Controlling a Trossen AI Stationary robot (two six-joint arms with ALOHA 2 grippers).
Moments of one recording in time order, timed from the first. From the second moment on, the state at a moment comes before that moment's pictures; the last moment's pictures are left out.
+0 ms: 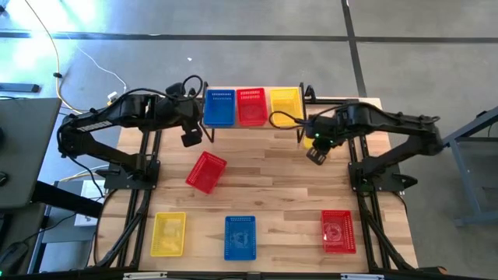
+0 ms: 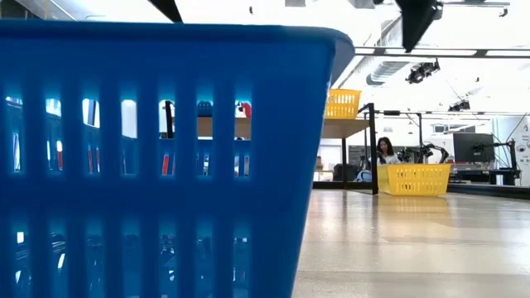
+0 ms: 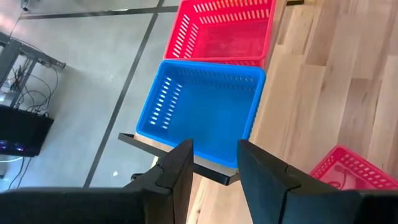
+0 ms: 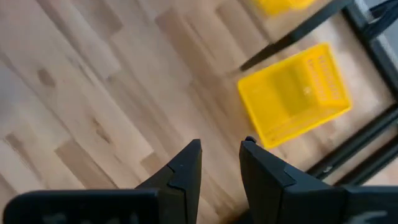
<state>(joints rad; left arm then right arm) 0.26 1.22 1.50 -1.17 -0.51 0.11 -0.05 1.34 1.52 -1.51 0.19 0.55</state>
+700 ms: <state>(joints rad) 0.26 1.22 1.50 -1.17 -0.51 0.08 -0.04 1.23 0.98 -1.10 0.26 0.09</state>
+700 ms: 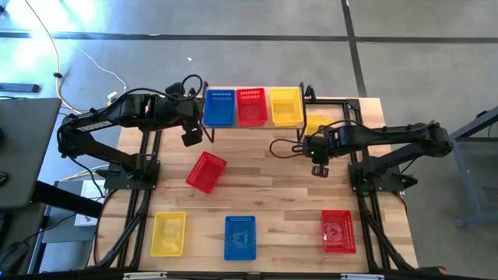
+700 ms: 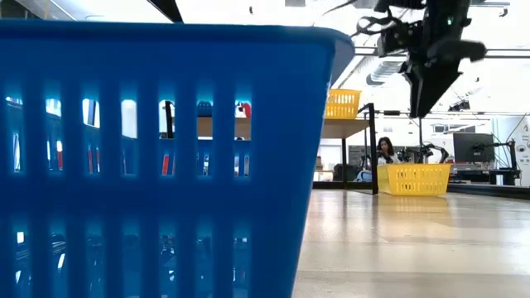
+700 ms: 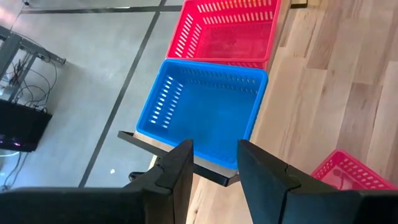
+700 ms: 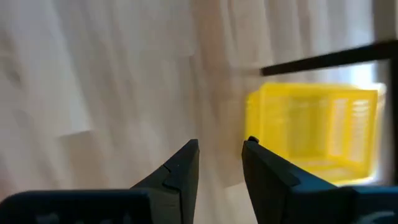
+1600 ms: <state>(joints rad) 0.28 1.22 1.50 -1.16 -0.51 0.08 -0.19 1.27 0.75 -0.94 0.37 0.06</state>
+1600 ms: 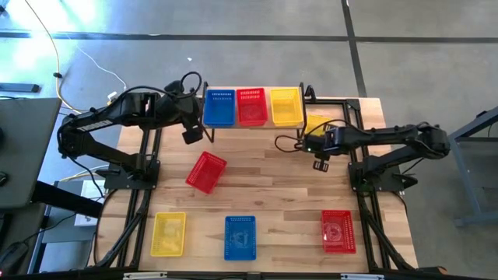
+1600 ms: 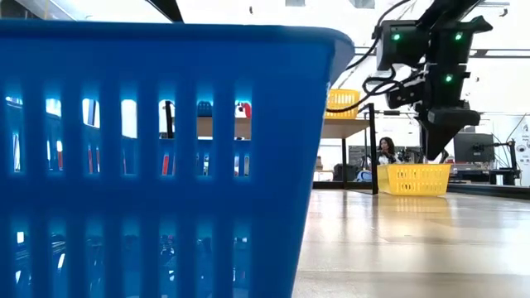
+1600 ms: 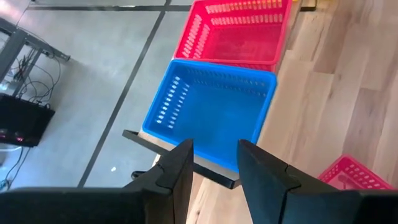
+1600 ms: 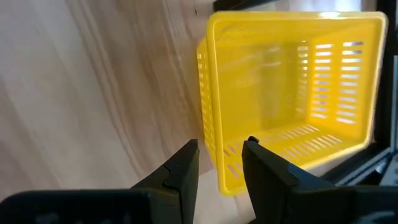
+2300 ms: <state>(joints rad) 0.31 1.22 1.50 -1.16 -0.51 0.09 -0.28 1.48 0.75 -0.89 0.39 -0.03</state>
